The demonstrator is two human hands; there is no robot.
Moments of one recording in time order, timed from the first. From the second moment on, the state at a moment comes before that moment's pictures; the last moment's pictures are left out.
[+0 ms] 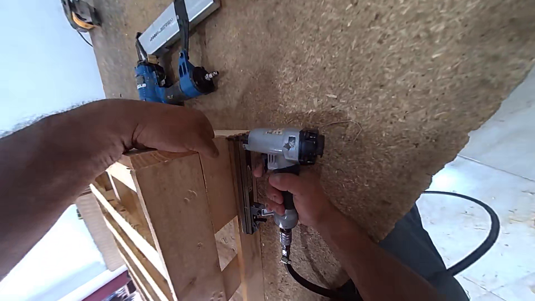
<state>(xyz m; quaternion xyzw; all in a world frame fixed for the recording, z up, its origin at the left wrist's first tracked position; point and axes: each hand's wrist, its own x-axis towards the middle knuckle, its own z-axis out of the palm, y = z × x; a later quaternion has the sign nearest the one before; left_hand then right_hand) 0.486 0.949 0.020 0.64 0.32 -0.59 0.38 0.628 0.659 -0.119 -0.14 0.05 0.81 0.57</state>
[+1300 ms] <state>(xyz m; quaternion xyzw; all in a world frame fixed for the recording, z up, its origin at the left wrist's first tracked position) 0.541 0.921 0.041 0.60 0.42 -0.58 0.36 0.632 0.656 -0.124 -0.13 0.02 0.82 0.56</state>
